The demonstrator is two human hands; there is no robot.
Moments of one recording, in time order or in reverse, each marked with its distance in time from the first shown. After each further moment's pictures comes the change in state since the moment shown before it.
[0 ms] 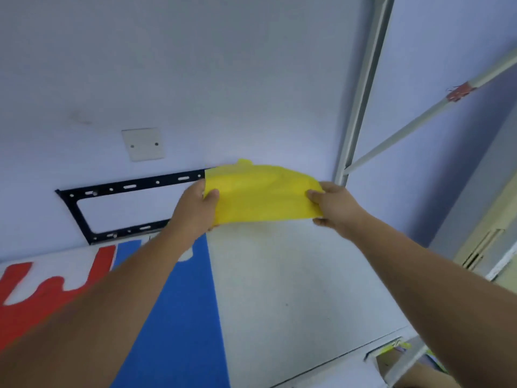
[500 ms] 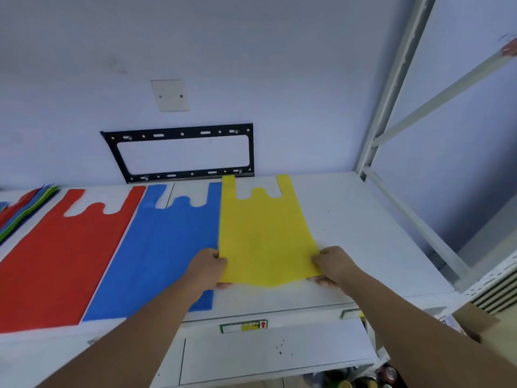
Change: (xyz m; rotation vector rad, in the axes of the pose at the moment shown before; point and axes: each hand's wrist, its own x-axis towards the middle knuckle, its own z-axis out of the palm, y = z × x) left_hand -0.164 -0.095 0.083 -0.059 -0.087 -0.702; right_hand -0.061 0.165 -0.038 -0.378 -0.290 0.347
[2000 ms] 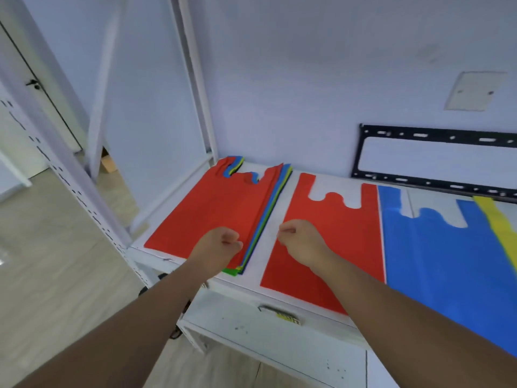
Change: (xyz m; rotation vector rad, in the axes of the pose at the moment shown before) left_hand -0.040 -0.223 -0.531 0.201 0.418 0.057; right_hand -0.131 -0.252 0.593 -0.217 -0.383 -0.573
